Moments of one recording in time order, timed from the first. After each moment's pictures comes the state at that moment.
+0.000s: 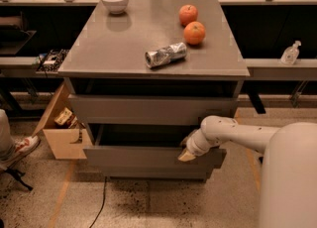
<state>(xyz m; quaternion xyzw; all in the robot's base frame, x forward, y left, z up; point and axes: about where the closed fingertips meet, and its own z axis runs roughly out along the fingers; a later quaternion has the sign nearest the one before) 0.630 -0.114 0.422 -0.64 0.74 0.08 0.22</state>
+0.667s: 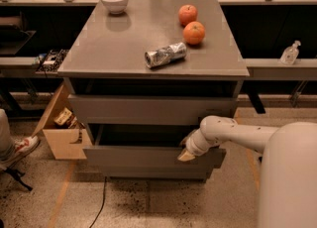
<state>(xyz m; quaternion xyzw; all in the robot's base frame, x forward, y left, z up) 0.628 -0.112 0.419 -0.64 0.74 0.09 0.22</state>
